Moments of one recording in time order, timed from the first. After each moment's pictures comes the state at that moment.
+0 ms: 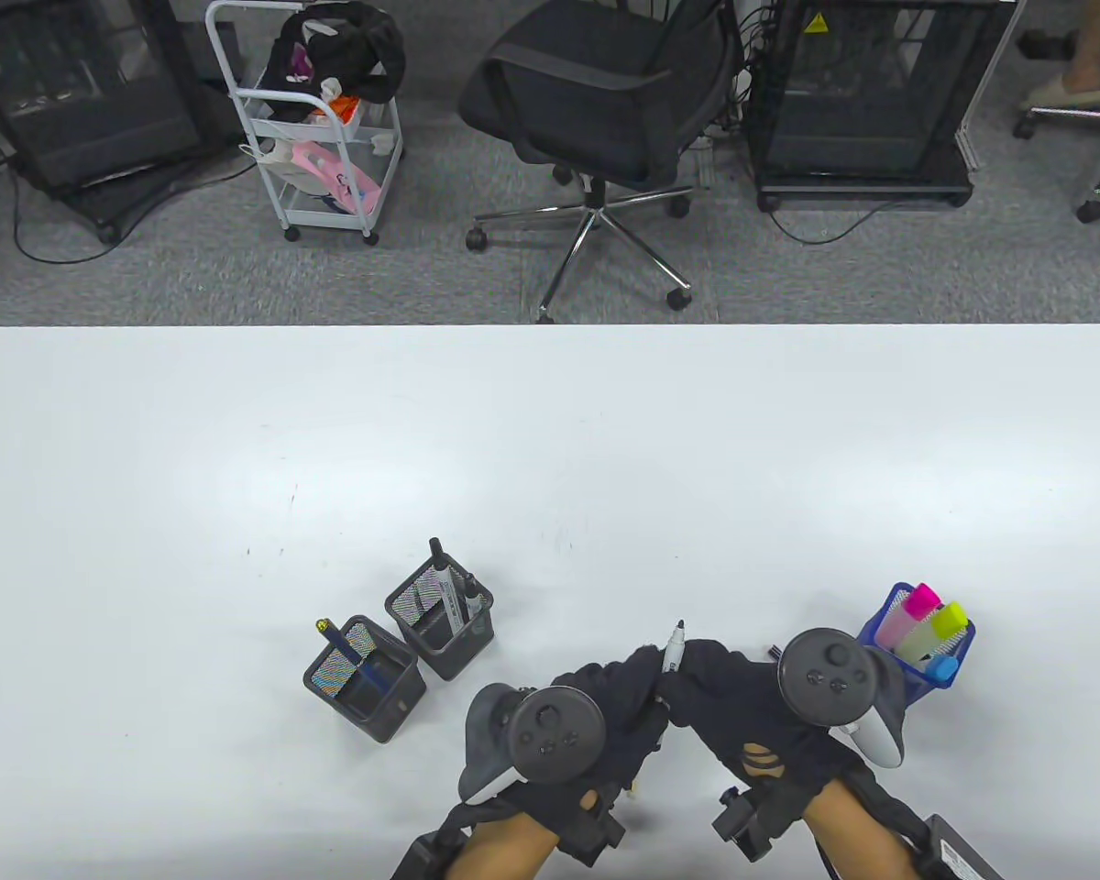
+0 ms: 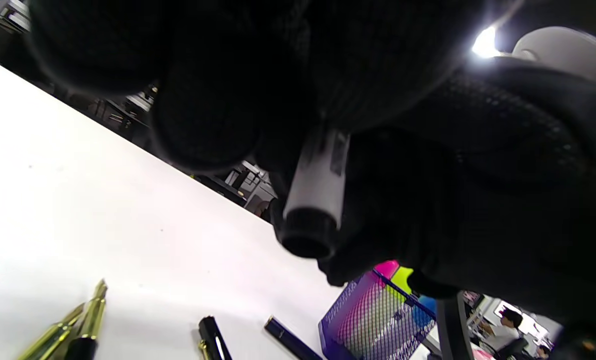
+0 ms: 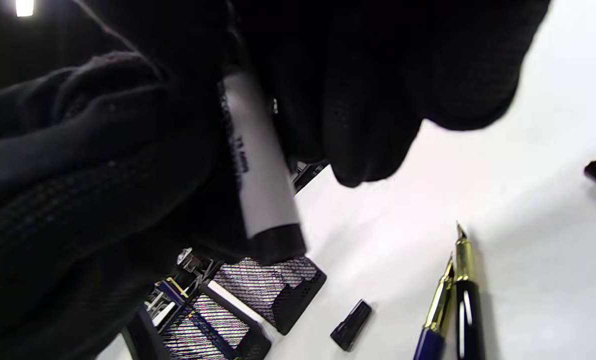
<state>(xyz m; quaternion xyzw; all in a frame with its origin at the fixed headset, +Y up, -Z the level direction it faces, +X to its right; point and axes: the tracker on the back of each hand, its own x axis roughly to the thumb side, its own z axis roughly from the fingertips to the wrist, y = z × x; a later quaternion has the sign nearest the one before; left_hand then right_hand) -0.039 -0.680 -0.185 0.01 -0.27 0.32 0.91 0.169 -0.691 -0.204 0.15 0.06 0.89 0.44</state>
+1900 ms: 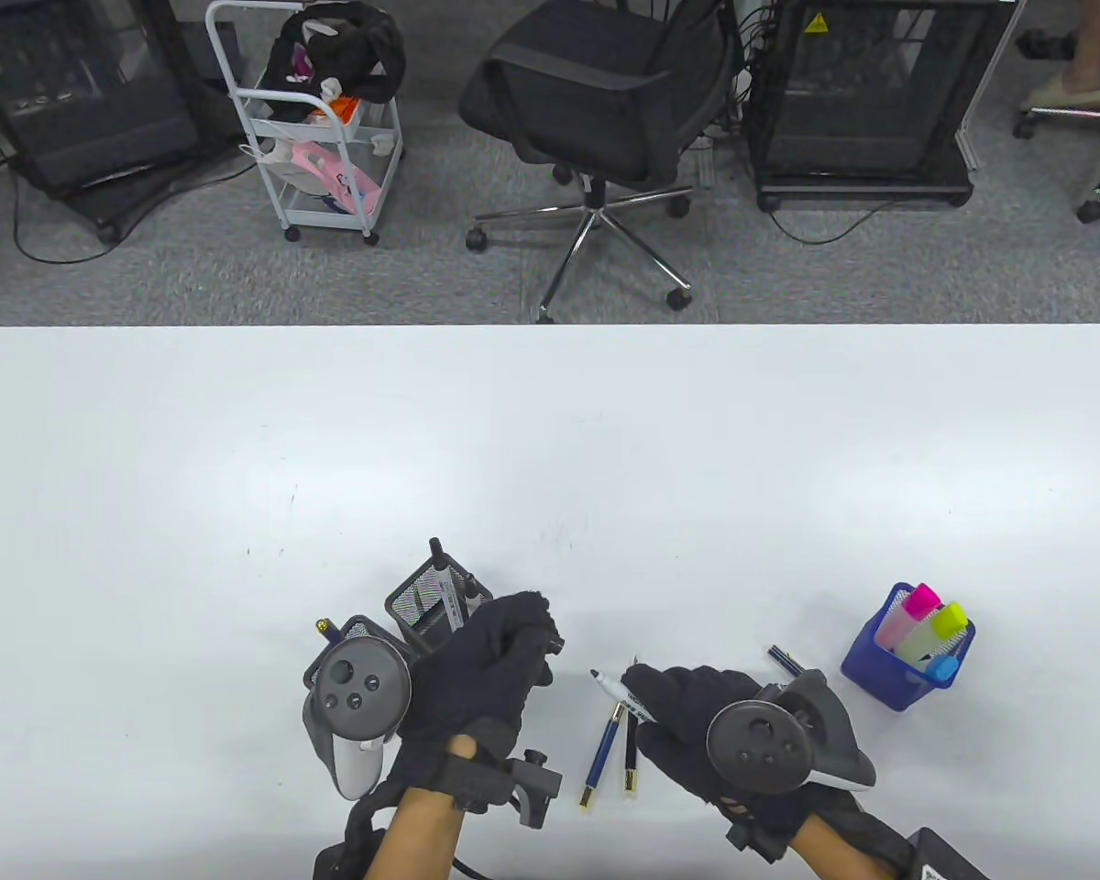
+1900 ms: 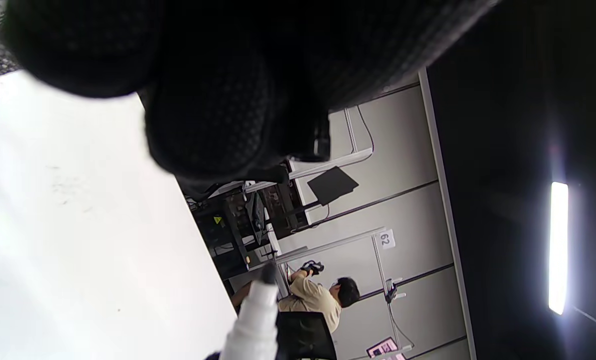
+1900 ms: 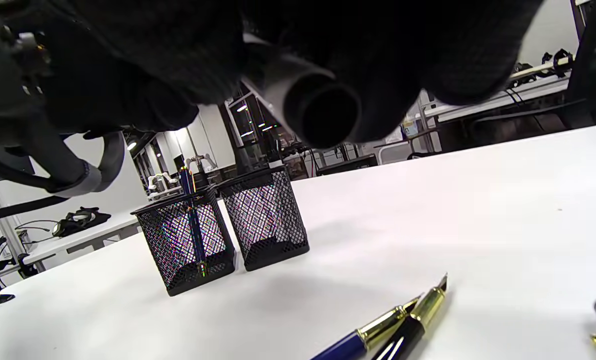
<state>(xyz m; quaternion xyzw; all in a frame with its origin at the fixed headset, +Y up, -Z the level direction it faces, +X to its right) -0.135 -0.661 -0.200 0.02 -0.09 0.58 0.81 0.128 -0.674 -0.175 0.31 -0.02 0.93 0.21</state>
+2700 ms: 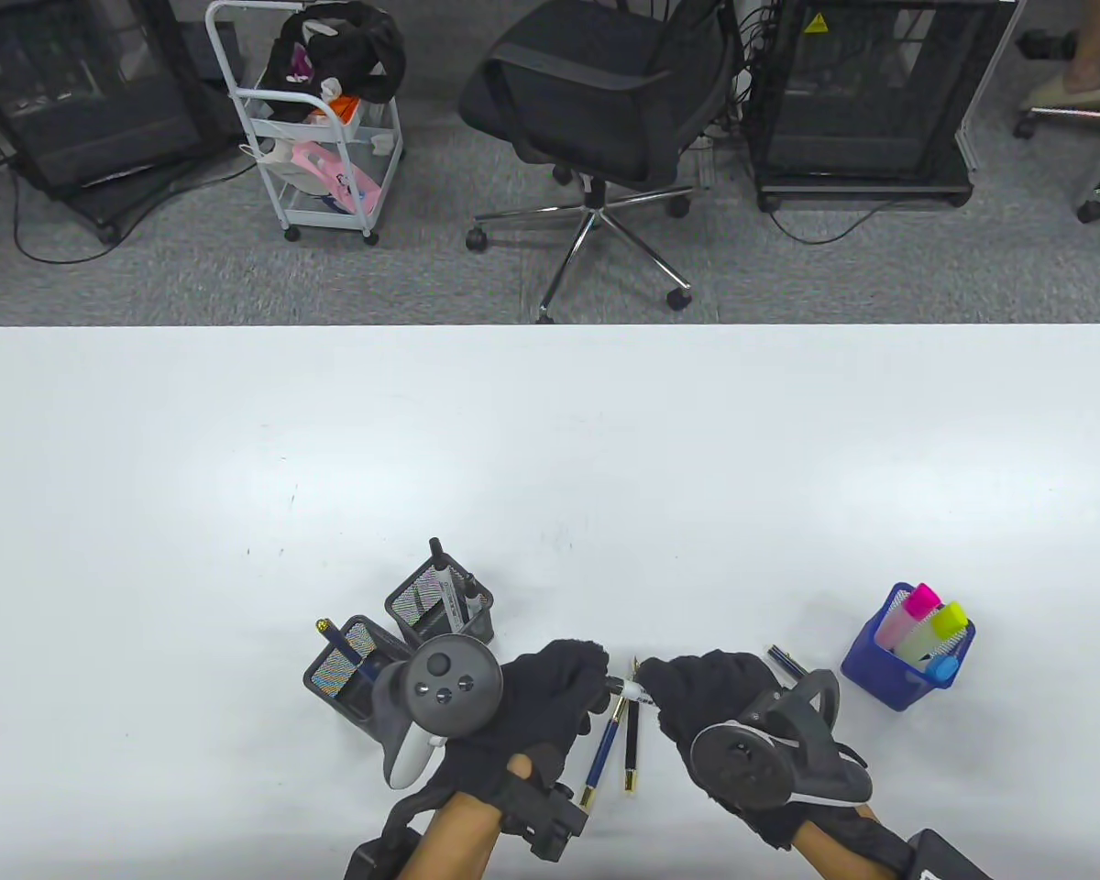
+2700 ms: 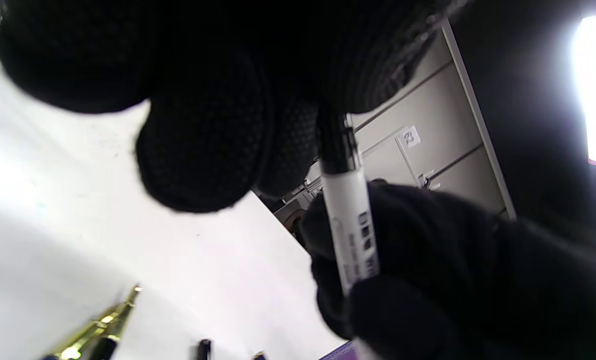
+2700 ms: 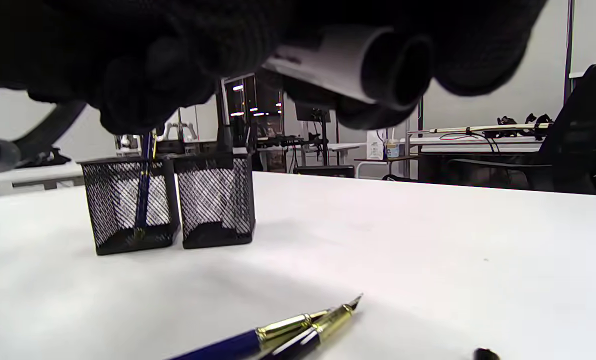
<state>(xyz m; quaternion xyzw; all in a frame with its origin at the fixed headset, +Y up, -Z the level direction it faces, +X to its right) -0.090 -0.672 -0.196 -0.04 -0.16 0.42 0.89 0.124 -0.672 -0.172 0.31 -0.06 0.95 0.08</state>
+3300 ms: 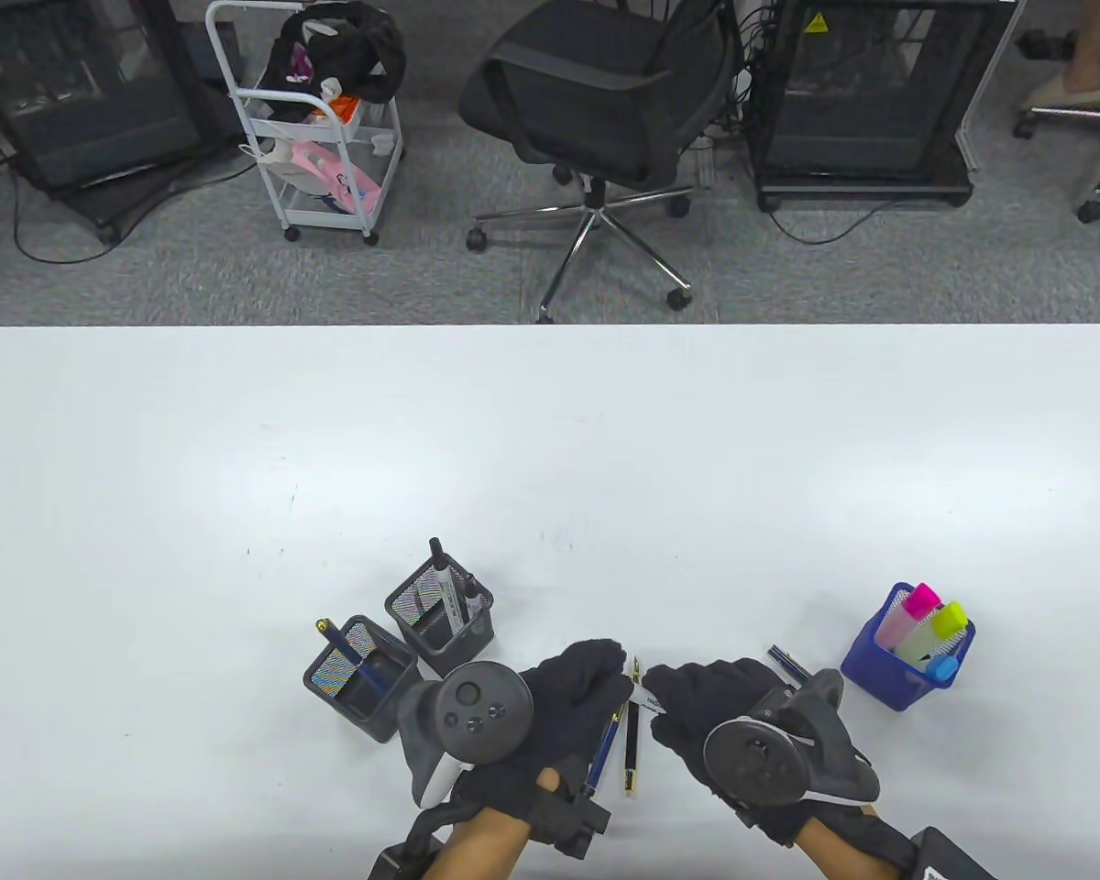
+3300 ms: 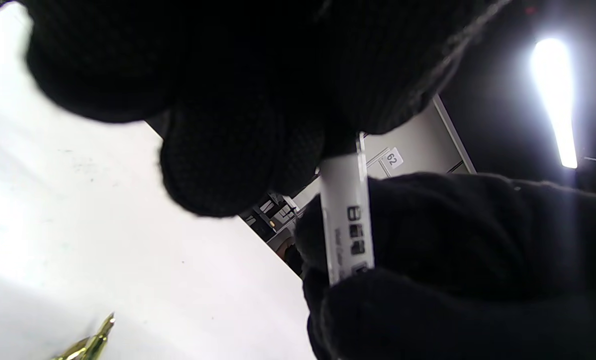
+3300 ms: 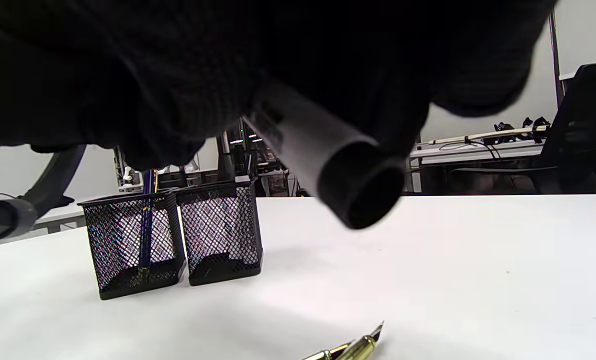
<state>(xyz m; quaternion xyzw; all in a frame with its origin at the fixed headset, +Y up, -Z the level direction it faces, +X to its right) -0.079 -0.678 -0.190 0.01 -0.16 0.43 0.89 0.132 -0.669 -0.173 0.30 -0.09 0.94 0.14</state>
